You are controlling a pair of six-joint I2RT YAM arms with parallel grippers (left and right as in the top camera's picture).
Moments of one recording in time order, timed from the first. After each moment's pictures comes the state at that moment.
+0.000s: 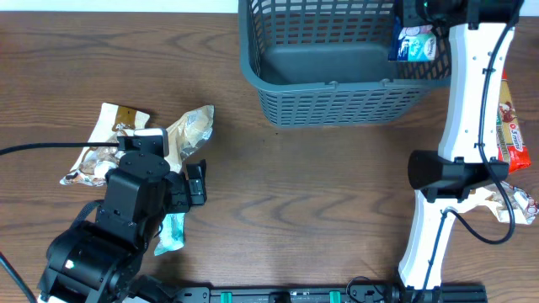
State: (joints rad) left arm -0.45 0.83 1.10 -1.08 -0.24 -0.41; right arm 0.01 2.32 2.88 -1.44 -0.01 -0.09
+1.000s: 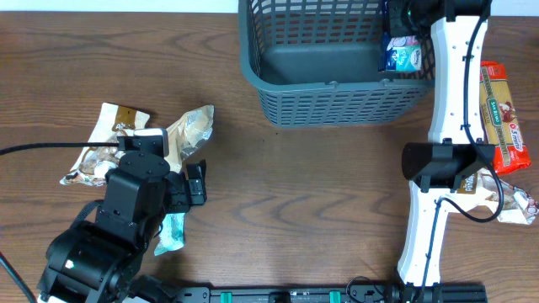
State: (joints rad) left arm -0.45 0.83 1.10 -1.08 -0.24 -0.41; right arm 0.01 2.44 2.85 -1.44 -0.01 -0.08
